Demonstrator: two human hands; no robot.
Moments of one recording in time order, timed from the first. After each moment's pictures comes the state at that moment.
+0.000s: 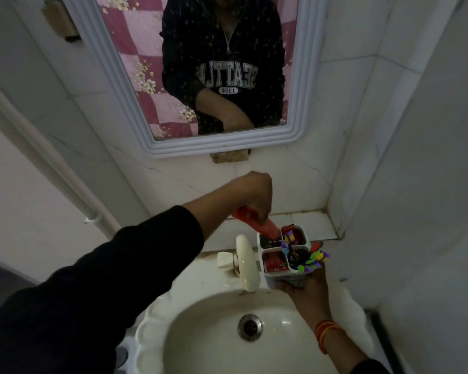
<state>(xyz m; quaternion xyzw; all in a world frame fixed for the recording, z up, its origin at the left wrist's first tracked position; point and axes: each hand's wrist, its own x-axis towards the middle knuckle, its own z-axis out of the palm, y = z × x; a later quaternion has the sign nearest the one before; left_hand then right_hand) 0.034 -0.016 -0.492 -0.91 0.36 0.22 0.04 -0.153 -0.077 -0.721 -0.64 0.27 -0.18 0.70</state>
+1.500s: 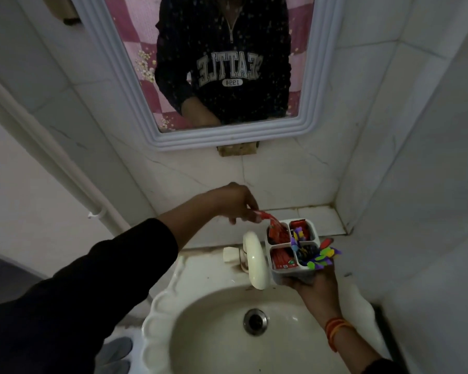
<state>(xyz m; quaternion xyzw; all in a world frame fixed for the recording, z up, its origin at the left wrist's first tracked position) 0.087 0.048 -0.554 -0.87 0.40 0.28 -0.05 -0.146 -0.082 -0.737 -0.61 0.27 -0.16 0.73</state>
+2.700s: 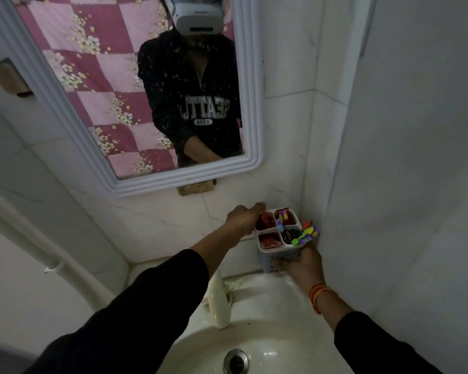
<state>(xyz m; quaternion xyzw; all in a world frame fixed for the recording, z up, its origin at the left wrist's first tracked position) 0.053 -0.073 -0.575 -0.86 0.09 0.27 -0.43 -0.095 -0.171 -0.685 -0.71 0.31 -0.22 0.60</state>
